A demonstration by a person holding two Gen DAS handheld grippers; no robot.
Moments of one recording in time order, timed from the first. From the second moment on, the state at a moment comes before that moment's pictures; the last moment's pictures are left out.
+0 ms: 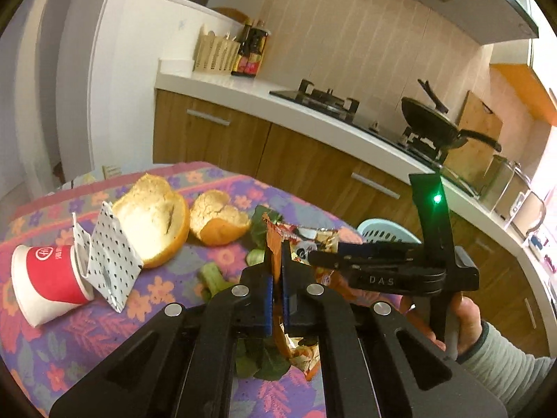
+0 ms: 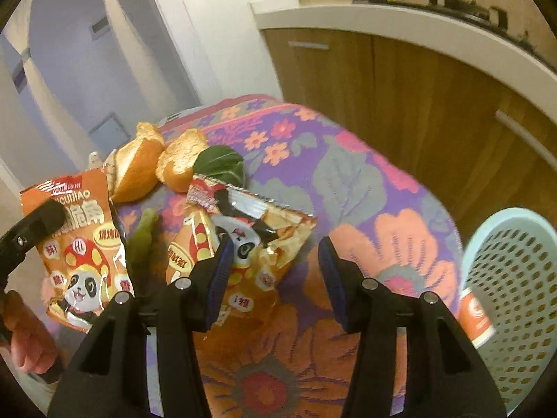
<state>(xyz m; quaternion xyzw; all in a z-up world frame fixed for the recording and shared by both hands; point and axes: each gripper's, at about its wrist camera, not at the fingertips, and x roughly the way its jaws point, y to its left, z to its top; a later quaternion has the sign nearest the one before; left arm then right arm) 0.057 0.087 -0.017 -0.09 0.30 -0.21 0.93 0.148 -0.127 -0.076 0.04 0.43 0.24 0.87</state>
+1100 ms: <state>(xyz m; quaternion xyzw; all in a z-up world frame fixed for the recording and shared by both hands) 0.082 -0.162 0.004 0.03 0.32 -0.31 0.90 0.051 -0.388 -0.065 0.13 0.33 0.05 0.93</state>
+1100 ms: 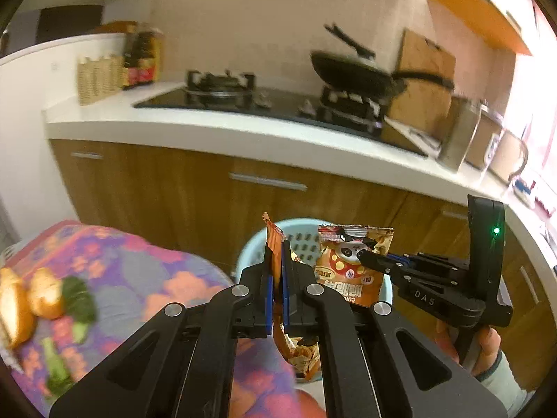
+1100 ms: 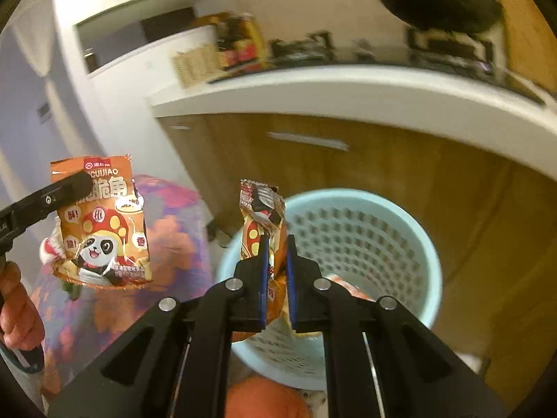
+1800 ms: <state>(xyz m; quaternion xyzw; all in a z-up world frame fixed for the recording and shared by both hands) 0.110 -0.211 -0.055 0.06 0.37 -0.29 0.88 0.065 -0.412 -0.111 0.16 0.39 0.02 0.91</state>
